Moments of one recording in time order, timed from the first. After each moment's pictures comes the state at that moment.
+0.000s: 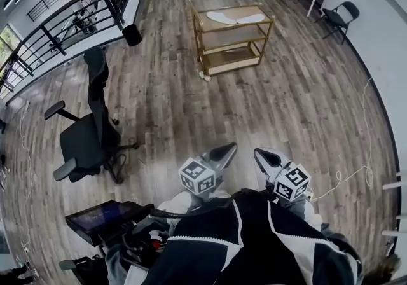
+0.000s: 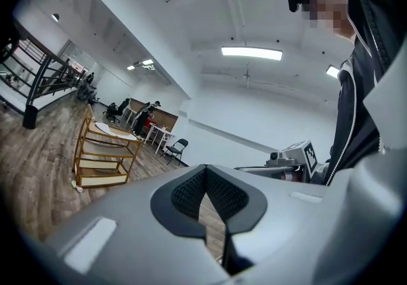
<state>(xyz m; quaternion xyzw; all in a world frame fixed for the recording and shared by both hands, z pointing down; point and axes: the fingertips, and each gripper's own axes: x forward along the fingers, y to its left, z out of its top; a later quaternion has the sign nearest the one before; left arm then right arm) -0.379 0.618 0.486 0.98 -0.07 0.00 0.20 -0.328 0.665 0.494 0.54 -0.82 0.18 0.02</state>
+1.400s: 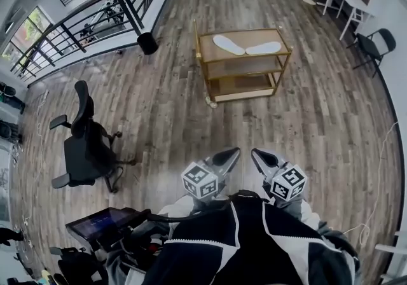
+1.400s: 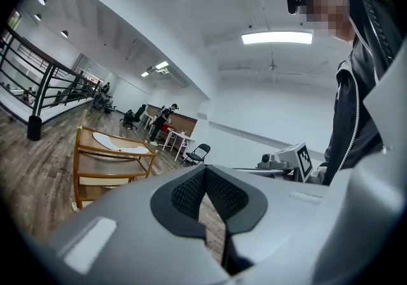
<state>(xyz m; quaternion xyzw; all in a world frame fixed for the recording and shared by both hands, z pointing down) -0.104 0.399 0.477 0.97 -0.16 0.01 0.19 -0.058 0.415 0.494 0.46 -0.87 0.18 -0.01</state>
